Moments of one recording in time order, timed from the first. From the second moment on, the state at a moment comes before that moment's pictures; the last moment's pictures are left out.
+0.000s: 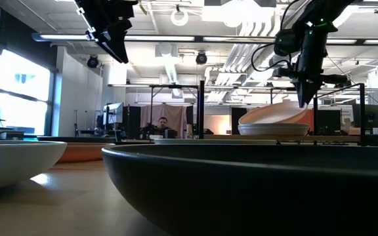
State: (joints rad) left arm 0.26 1.19 1.11 -0.81 -0.56 -0.14; right arm -0.92 1.33 1.06 -1.02 0.01 0.67
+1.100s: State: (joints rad) left arm 0.26 1.19 1.11 -0.81 -0.56 -0.15; right arm -0.95 1.33 1.06 -1.05 0.01 0.67
